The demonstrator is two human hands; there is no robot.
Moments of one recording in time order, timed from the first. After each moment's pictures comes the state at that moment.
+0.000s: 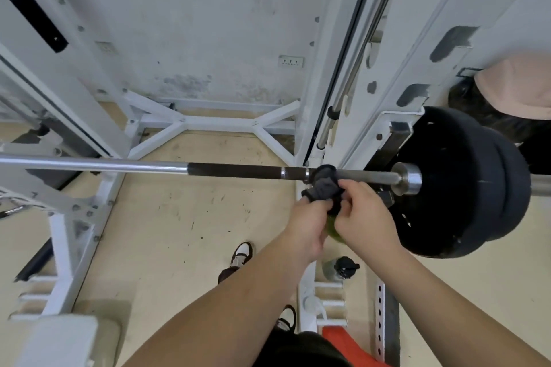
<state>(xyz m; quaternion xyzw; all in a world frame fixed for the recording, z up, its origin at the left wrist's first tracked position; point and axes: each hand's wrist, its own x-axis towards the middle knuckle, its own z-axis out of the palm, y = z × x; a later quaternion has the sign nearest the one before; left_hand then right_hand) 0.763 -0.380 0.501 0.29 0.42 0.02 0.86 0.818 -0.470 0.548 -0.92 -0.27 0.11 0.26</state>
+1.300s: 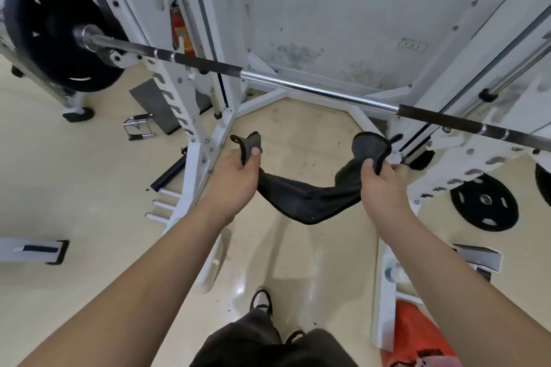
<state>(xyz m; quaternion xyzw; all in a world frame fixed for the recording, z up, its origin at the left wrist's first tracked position) 0.260 -0.130 0.579 0.64 0.52 0.17 0.54 0.435 -0.274 0.588 -0.85 -0.11 0.28 0.43</state>
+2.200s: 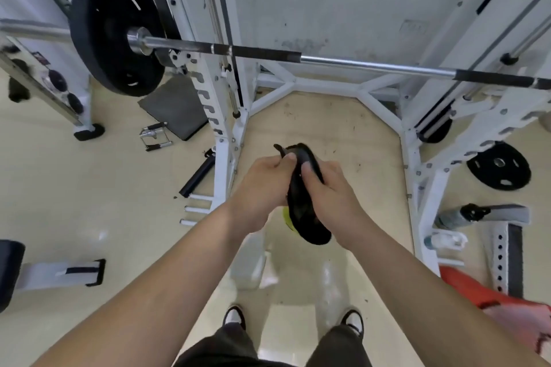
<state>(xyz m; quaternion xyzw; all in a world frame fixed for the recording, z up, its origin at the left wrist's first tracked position) 0.081 -0.063 0.585 0.59 0.39 0.06 0.71 0.164 -0.169 0.579 -0.76 -0.24 0.36 0.49</state>
